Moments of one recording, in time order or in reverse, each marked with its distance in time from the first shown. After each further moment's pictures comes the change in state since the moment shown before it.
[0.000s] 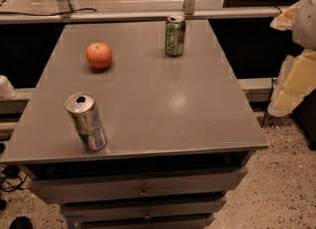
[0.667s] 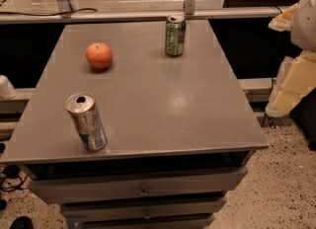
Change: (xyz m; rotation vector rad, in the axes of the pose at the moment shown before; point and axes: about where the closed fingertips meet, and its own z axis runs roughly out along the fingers) arm -0.002 0.001 0.002 0.003 -0.021 -0.004
